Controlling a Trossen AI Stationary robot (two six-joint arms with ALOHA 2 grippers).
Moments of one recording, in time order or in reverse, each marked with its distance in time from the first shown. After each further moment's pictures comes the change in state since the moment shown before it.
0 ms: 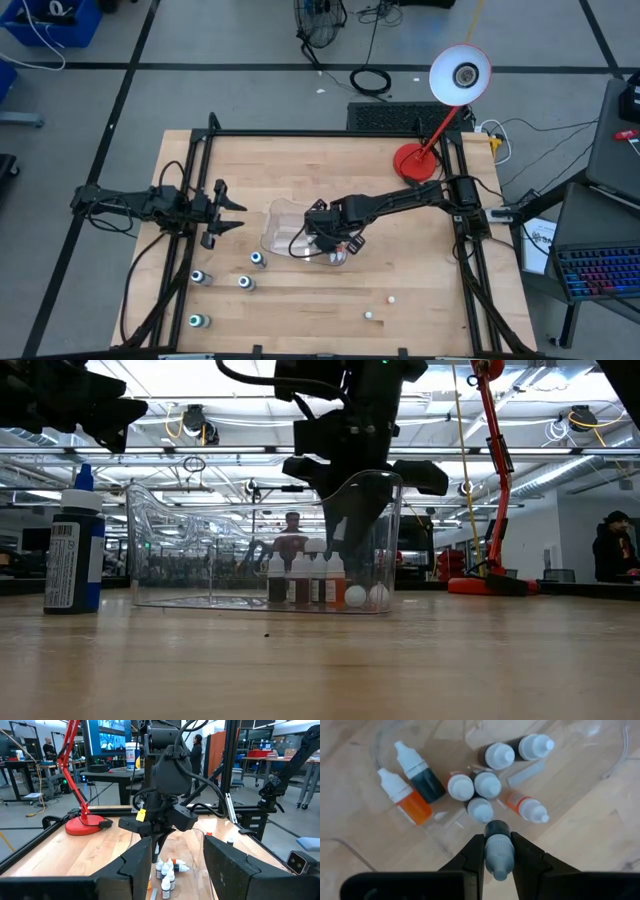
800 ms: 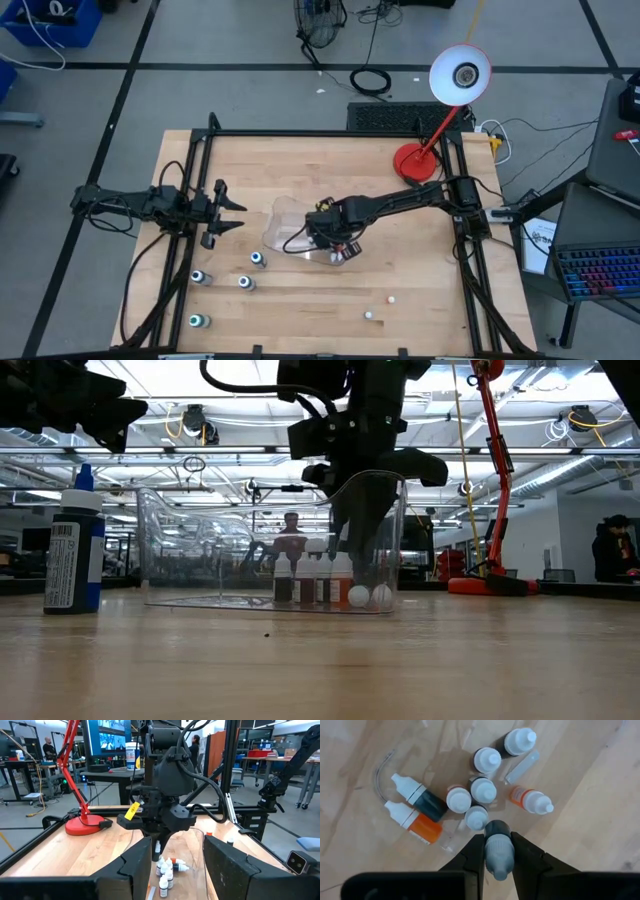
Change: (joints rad) left arm 0.000 0.000 0.000 0.000 0.000 0.000; right arm 0.007 -0.001 0.000 -0.046 -0.007 0.347
